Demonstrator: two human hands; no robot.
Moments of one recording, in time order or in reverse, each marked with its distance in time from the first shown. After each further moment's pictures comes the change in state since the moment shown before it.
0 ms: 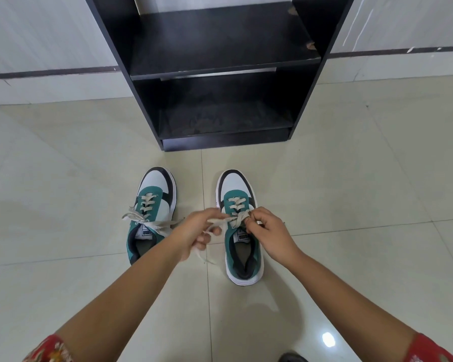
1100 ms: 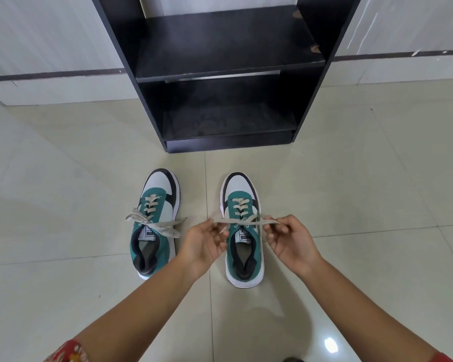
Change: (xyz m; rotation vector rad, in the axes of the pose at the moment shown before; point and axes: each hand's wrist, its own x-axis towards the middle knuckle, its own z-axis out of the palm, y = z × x) left_hand 0.007 -0.035 0.015 -0.755 -0.021 0.027; right_hand -0.006 0.012 -0.023 1.153 0.061 0.475
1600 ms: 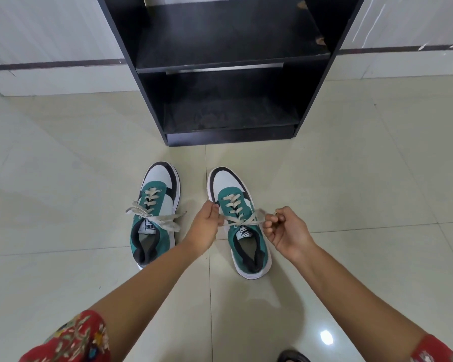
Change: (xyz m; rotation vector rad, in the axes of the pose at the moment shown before) left_hand 0.016 0.006 0.008 0.827 0.093 0.355; right_hand 0.009 -0.002 0.014 0.022 0.124 0.036
